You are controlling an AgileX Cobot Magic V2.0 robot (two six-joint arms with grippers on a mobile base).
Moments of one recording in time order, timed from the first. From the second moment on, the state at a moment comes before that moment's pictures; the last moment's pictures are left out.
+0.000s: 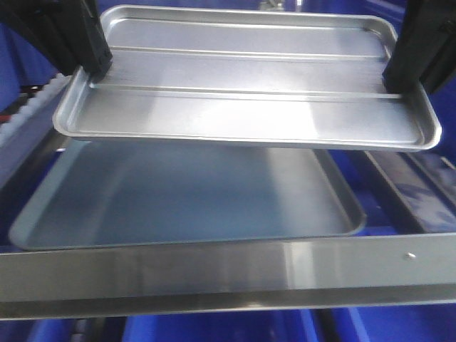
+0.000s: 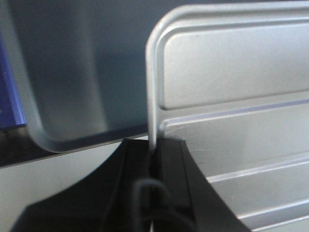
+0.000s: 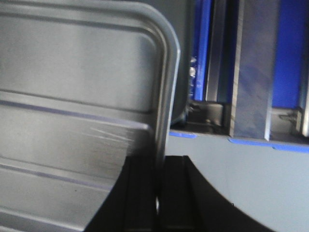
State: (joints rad) left arm -0.75 1.37 -1.25 0.15 1.00 -0.57; right arm 0.53 1.23 -1.05 -0.07 0.93 0.52
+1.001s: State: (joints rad) left arm -0.75 1.37 -1.25 0.15 1.00 -0.57; right arm 0.53 1.23 -1.05 -0.07 0.93 0.52
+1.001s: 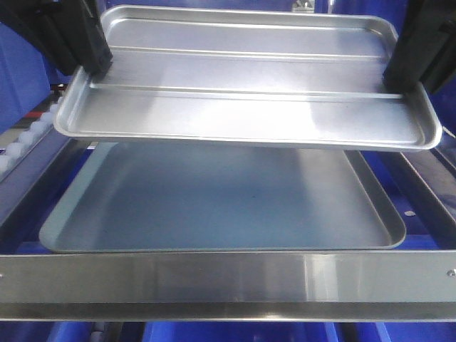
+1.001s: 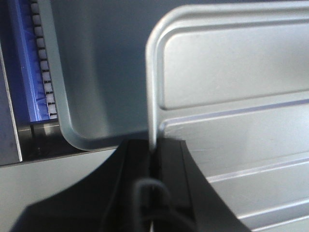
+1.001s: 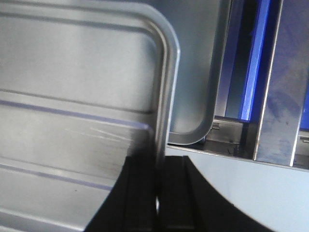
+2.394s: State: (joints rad) left arm -0.57 1.71 -1.25 0.18 0.73 -0.52; right arm 0.50 1.75 -1.29 -0.15 0.84 0.44
